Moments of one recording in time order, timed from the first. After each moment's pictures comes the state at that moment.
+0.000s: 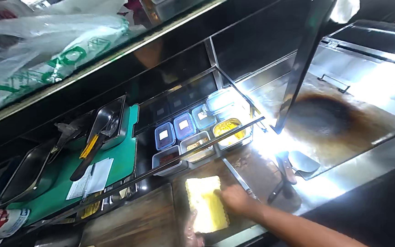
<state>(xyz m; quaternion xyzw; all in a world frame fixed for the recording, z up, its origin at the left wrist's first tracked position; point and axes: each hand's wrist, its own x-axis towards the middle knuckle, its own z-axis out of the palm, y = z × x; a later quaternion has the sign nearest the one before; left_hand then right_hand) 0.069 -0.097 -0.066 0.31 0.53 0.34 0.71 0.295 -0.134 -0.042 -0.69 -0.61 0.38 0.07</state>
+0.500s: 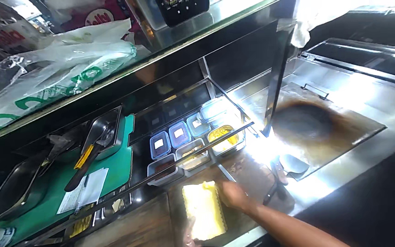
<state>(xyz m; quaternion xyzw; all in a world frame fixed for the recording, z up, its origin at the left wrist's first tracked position) 0.065 -0.095 -0.075 0.36 0.52 0.31 0.71 0.311 -0.130 -0.046 -0.77 -0.48 0.40 0.14</state>
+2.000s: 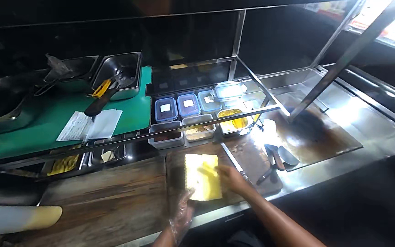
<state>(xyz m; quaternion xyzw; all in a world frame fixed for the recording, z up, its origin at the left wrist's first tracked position) 0.026 -0.089 -0.091 0.25 0.45 0.28 0.81 0.268 -0.147 -0.045 -0.77 -0.43 0.43 0.20</state>
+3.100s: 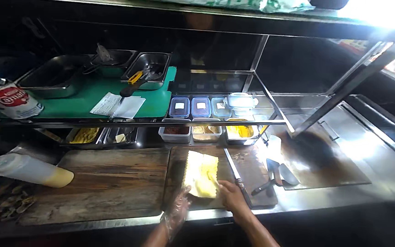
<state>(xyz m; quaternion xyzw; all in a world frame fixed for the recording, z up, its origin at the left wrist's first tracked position) 0.026 -0.114 -0.090 0.23 0.49 0.32 0.78 0.230 -0.199 -0.016 -0.70 -0.22 0.53 0.43</state>
